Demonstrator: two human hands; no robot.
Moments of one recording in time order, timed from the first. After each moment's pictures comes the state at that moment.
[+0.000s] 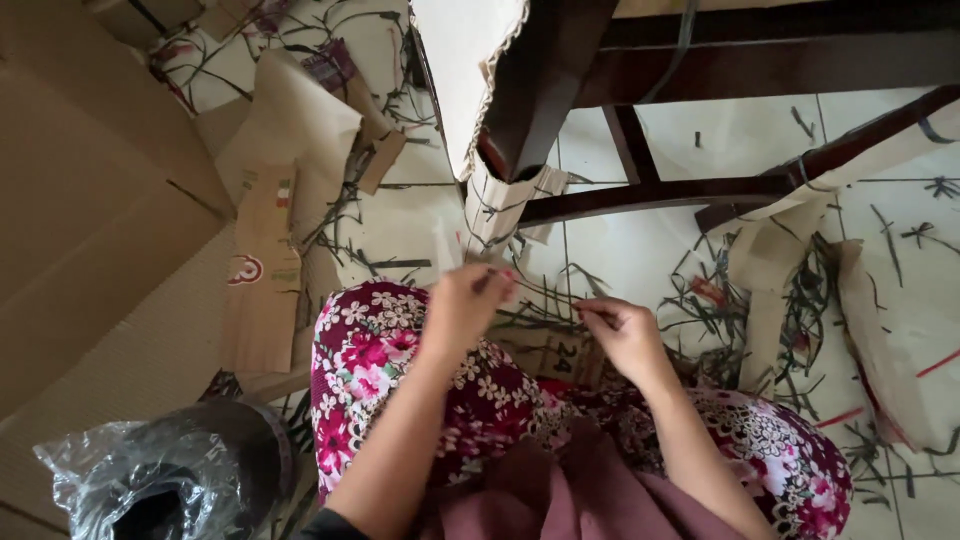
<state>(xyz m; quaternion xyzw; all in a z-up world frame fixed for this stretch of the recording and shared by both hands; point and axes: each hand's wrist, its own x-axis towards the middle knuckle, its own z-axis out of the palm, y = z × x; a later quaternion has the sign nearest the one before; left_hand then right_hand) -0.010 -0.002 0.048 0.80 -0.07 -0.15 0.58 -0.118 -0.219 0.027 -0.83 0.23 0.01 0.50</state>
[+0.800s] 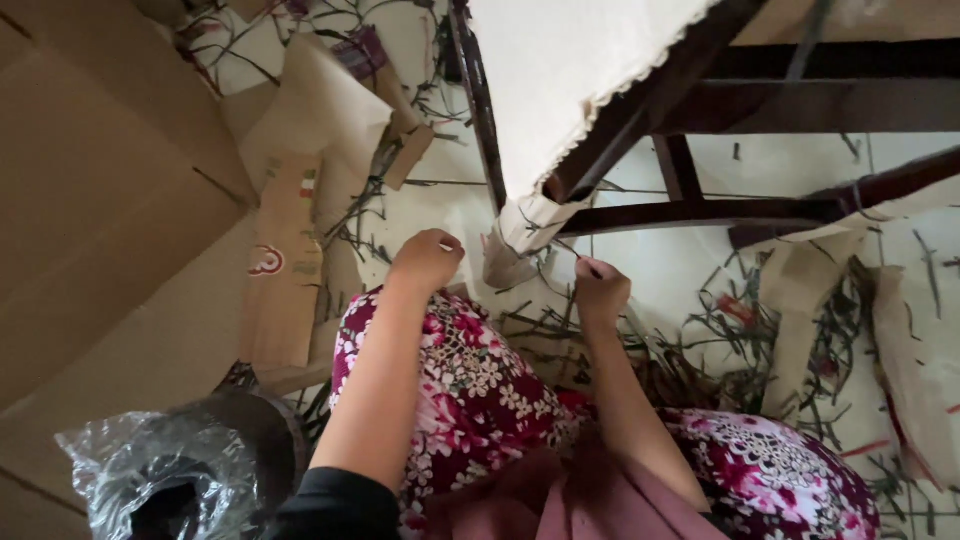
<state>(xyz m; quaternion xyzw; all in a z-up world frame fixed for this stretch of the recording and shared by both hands) 0.100 0.062 -0.019 0.90 -0.01 -0.30 0.31 -0.010 -0.198 -0.104 -0.78 0.43 -0.15 0.43</state>
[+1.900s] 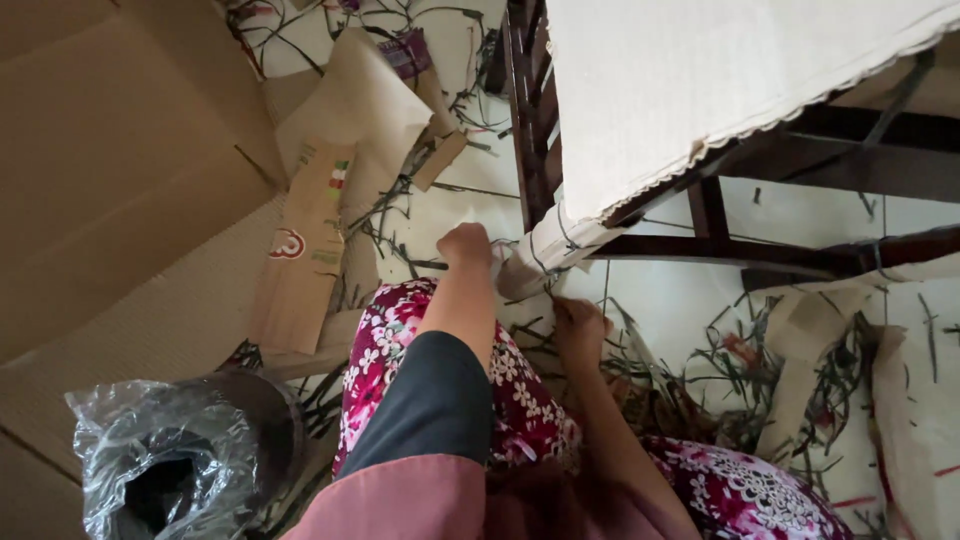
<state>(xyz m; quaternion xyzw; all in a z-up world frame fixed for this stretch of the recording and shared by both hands) 0.165 0.002 -0.151 0.96 0.01 -0.28 0.10 -0.040 -0.165 -0.151 -0.94 0.18 -0.10 0.26</state>
